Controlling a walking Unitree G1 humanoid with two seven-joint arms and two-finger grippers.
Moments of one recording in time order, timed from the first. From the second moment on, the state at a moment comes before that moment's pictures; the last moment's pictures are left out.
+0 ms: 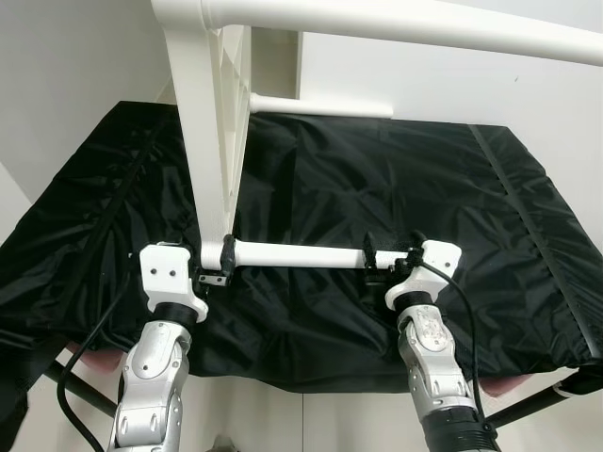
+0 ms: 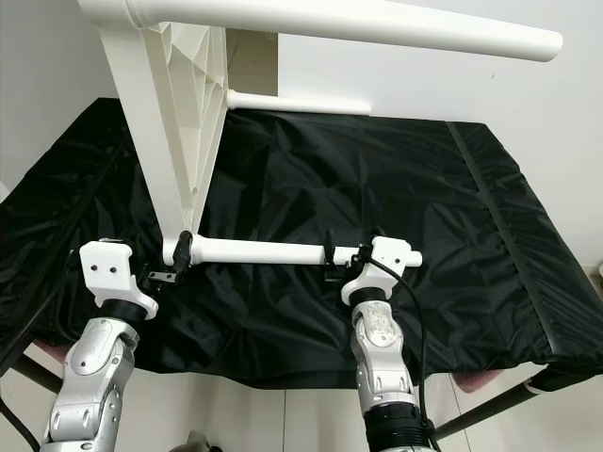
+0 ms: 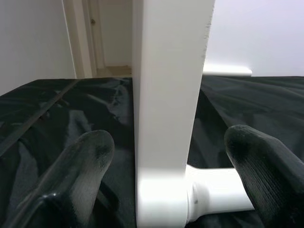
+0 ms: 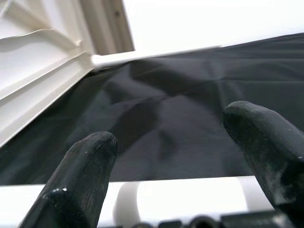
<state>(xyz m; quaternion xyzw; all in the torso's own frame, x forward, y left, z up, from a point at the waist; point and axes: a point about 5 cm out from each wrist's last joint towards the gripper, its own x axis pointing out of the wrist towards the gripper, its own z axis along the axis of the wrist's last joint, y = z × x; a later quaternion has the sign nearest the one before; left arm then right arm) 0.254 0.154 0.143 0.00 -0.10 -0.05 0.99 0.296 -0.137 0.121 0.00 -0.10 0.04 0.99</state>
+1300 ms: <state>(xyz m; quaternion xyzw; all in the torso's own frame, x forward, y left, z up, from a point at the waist) 0.237 0.143 0.136 0.00 -0.10 -0.07 0.99 0.280 -0.137 0.128 -0.02 -0.12 0.08 0.99</state>
